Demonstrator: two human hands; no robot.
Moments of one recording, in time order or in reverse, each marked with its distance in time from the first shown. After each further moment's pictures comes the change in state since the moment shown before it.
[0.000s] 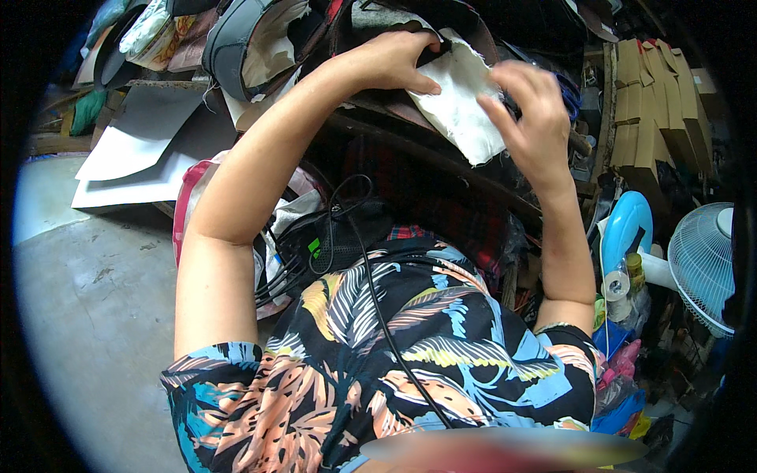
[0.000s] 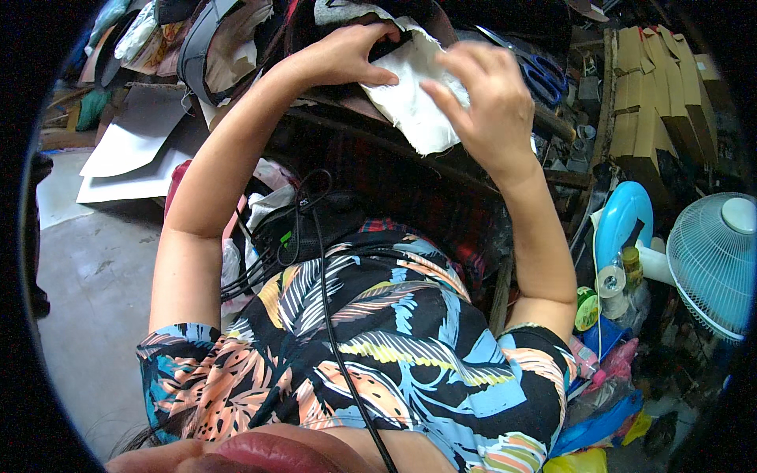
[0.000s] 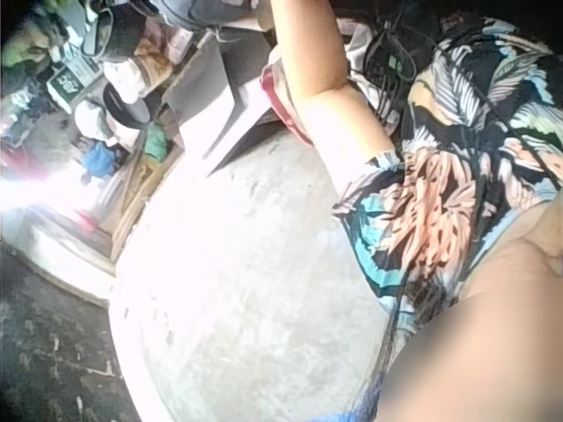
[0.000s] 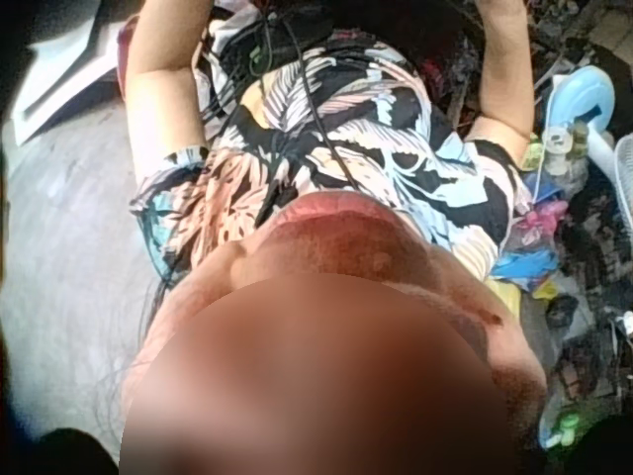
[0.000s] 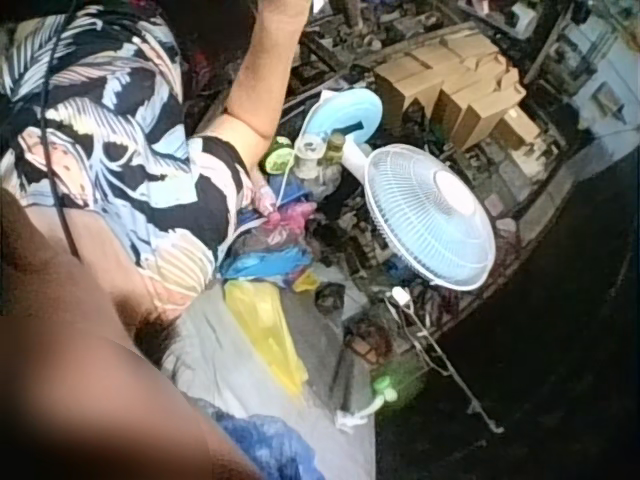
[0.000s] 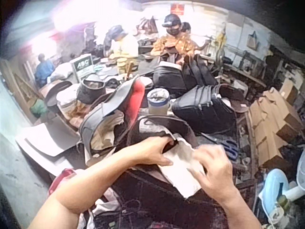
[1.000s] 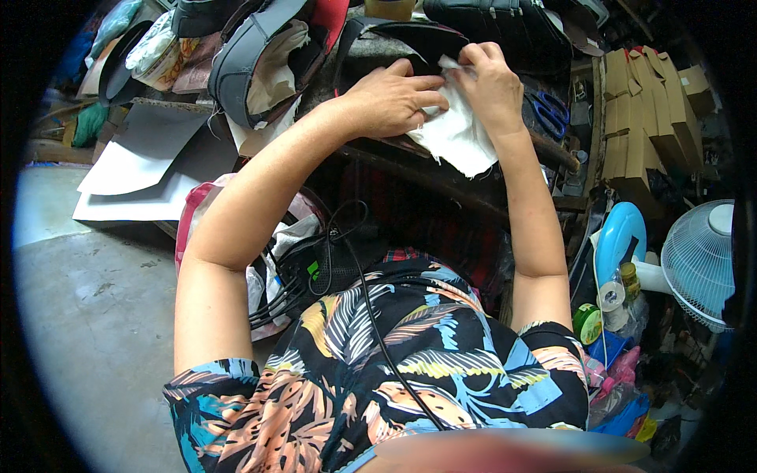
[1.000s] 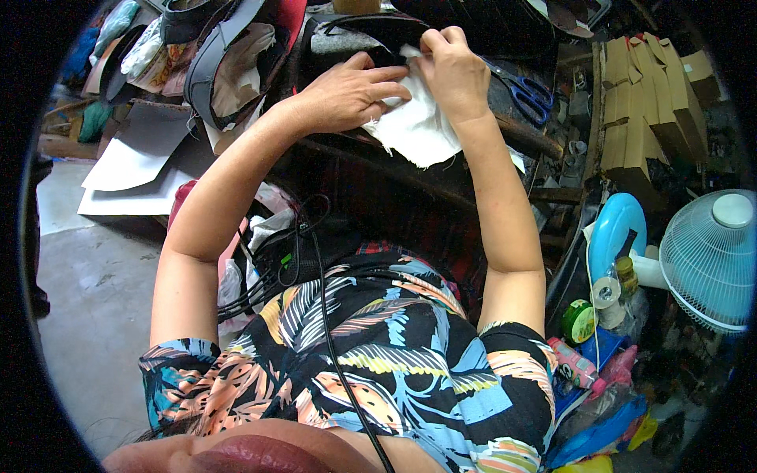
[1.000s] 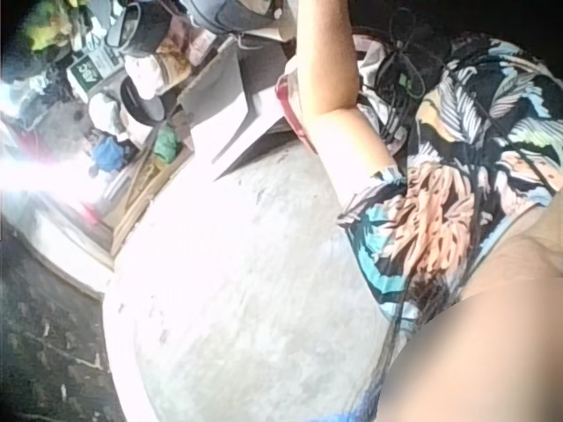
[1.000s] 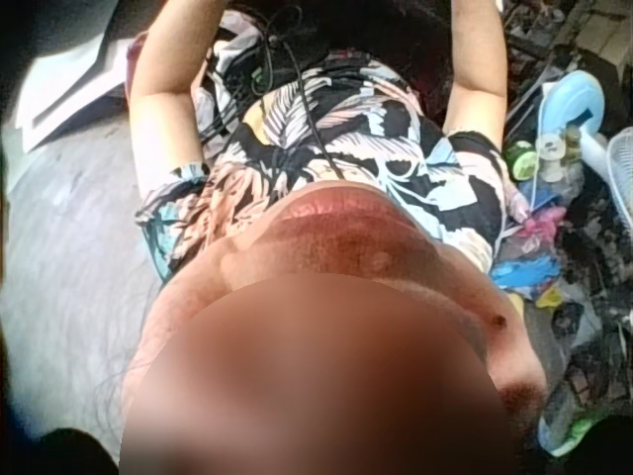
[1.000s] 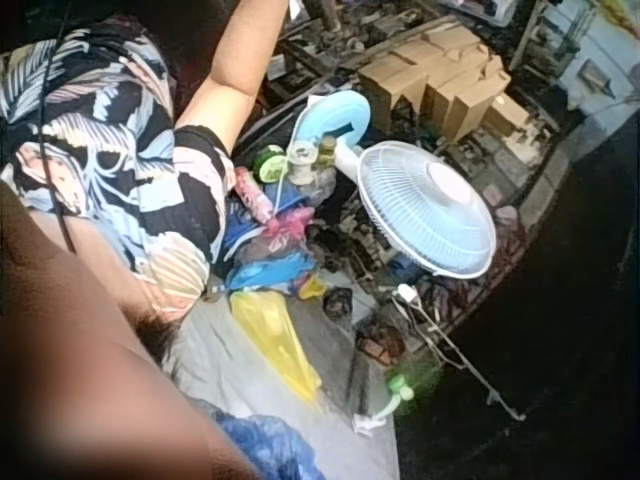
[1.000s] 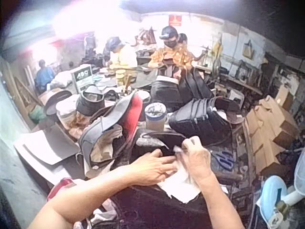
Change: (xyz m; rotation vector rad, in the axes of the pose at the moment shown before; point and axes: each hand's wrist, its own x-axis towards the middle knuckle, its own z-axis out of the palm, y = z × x) left_hand -0.016 0.022 0.002 0.315 -0.029 0.219; right_hand 0.034 0.051 0.078 -0.134 -0.007 0.287
